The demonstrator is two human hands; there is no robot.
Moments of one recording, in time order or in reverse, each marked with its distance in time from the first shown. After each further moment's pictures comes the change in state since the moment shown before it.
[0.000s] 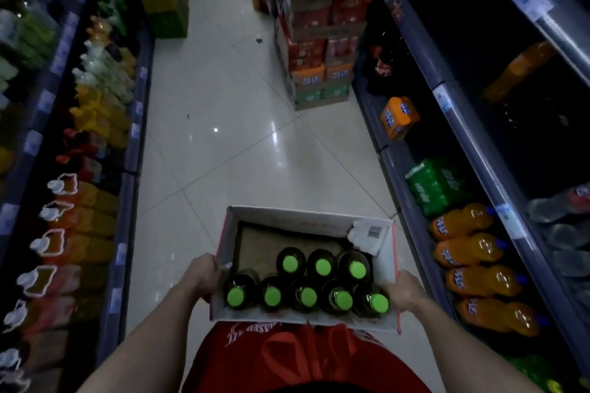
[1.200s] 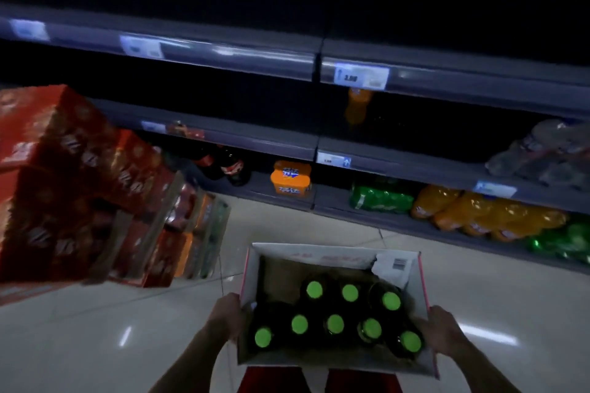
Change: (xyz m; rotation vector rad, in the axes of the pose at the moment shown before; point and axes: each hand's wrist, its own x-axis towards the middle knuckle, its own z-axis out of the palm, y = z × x) left_hand 0.390 0.547 -0.209 0.922 -0.369 0.559; right_hand 0.208 -0.218 -0.117 0.737 0.196 0.649
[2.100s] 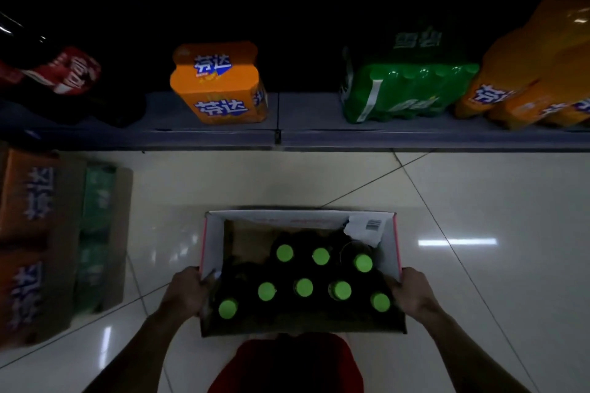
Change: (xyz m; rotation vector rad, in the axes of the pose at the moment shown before) left_hand 0.468 -0.089 0.173 0.072 0.033 0.025; right_hand 0.388 0.013 0.288 0.226 0.099 0.062
